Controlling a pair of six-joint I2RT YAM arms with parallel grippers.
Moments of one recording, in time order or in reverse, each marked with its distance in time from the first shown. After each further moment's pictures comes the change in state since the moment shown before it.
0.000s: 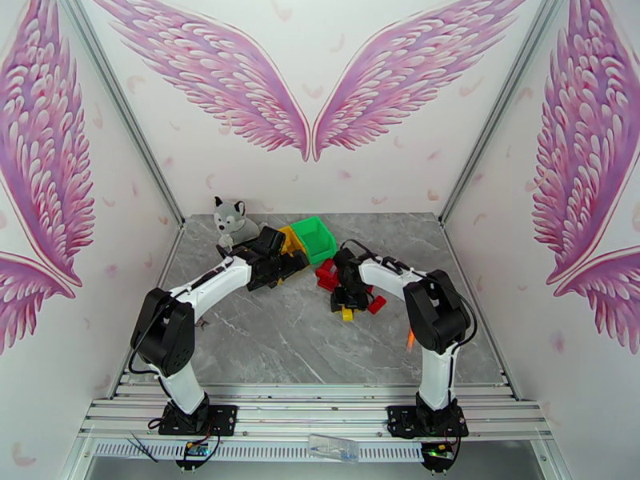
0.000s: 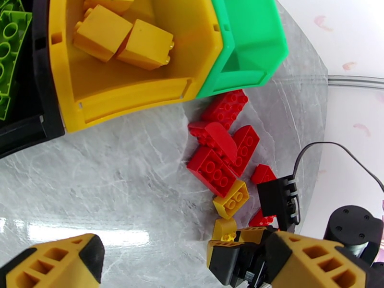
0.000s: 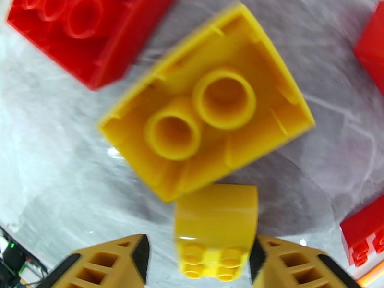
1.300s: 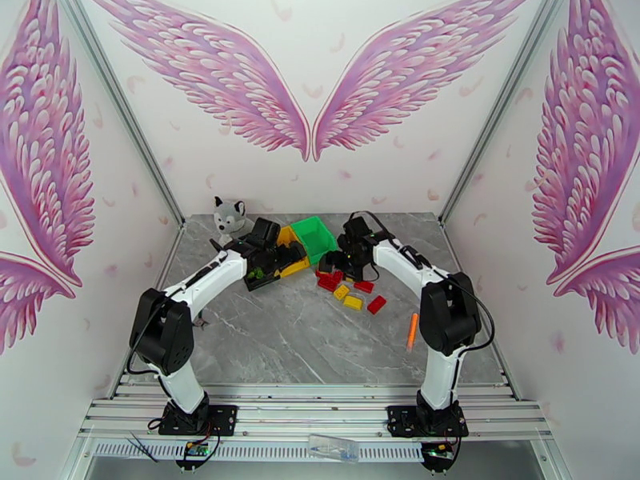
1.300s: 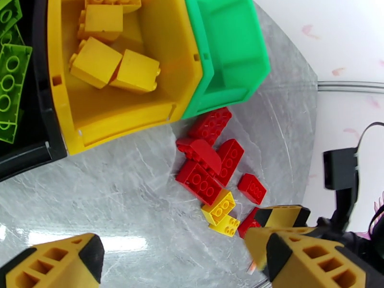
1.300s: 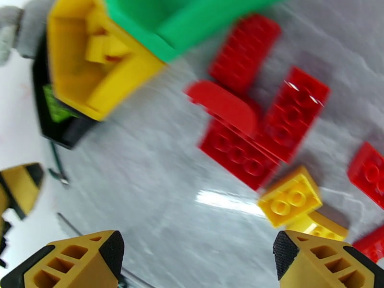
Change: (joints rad) left arm 0.028 0.014 0.080 -0.042 0.015 0.030; right arm -0.092 -0.059 0.138 0.080 -0.219 0.043
